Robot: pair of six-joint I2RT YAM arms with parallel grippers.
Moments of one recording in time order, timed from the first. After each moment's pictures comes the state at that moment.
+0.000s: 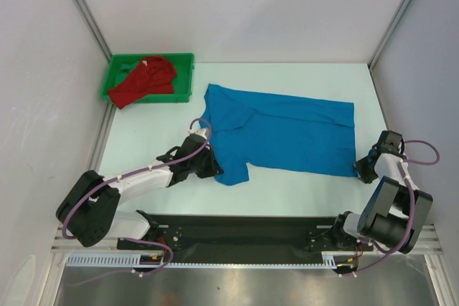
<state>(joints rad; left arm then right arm) -0.66 1.32 0.57 -0.08 0.12 -0.78 -0.48 1.28 0.64 -0.50 0.07 0.62</state>
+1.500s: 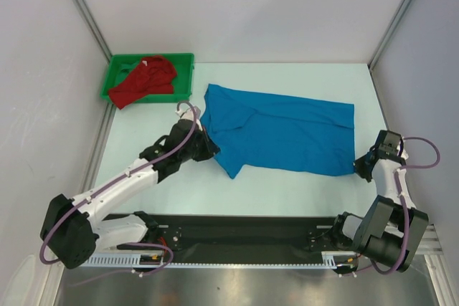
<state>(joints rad) -0.66 1.12 0.75 -0.27 -0.03 -0.78 -0.44 1.14 0.62 -0.53 0.07 0.64</state>
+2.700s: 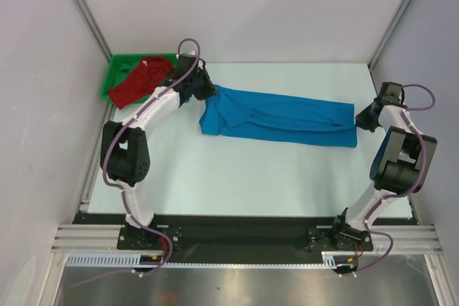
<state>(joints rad) -0.34 1.87 1.57 -0.37 0.13 -0.70 -0.36 1.76 1.23 -0.43 -0.02 0.54</state>
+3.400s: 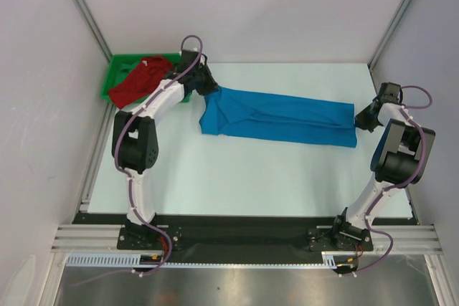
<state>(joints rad) -0.30 2.04 1.73 -0.39 0.17 -0.70 -0.37 1.87 1.29 -0.41 -0.04 0.54</state>
